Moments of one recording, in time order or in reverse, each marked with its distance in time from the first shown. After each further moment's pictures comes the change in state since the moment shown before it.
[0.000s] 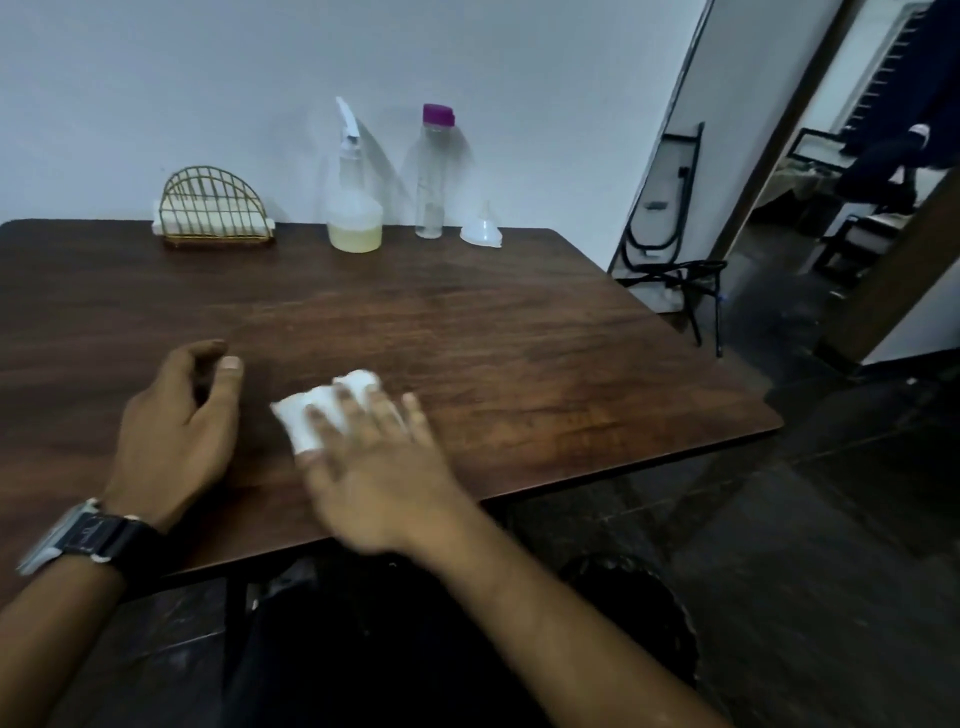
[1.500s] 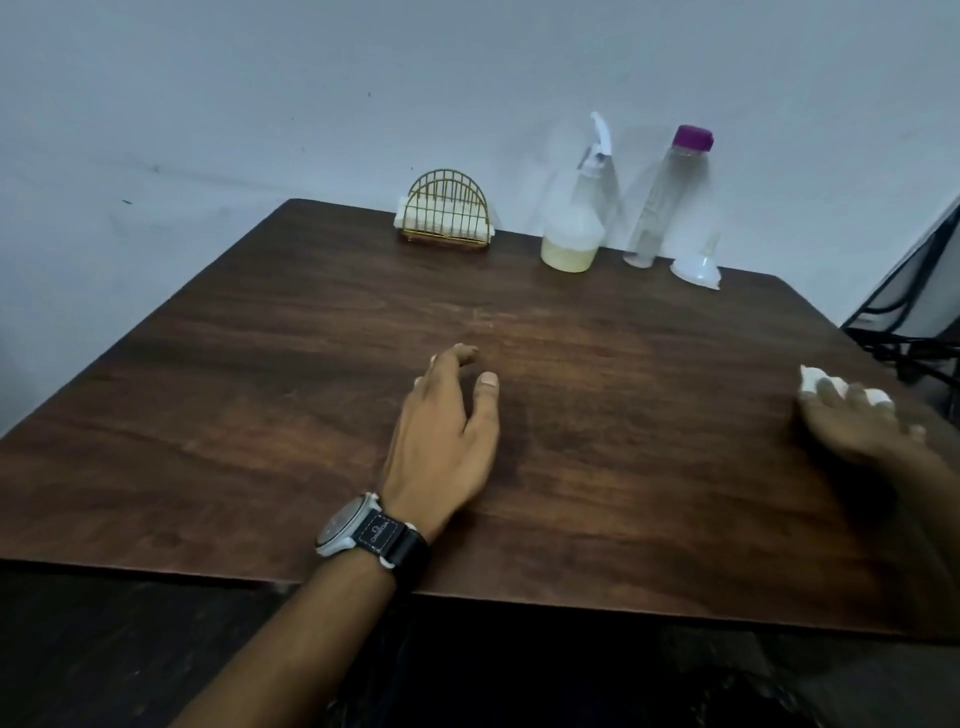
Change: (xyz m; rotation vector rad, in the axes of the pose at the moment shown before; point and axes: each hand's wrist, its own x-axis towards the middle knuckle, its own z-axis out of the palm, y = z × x) left_hand 0.012 -0.002 0.005 -0.064 -0.014 0.059; right_hand 0.085 0.273 -0.071 -0.128 -0.007 0.798
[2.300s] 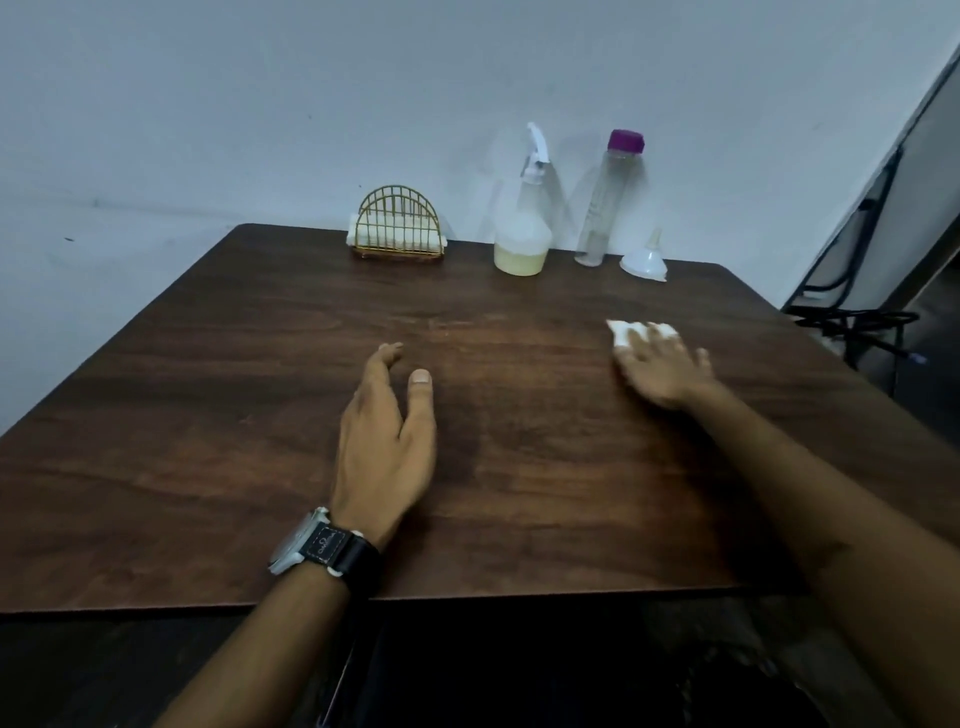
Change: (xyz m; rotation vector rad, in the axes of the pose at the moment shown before) left_hand -0.002 0.002 -0.003 -0.053 0.104 -0.039; right_hand -0.040 -0.119 0.002 0.032 -0.070 -0.346
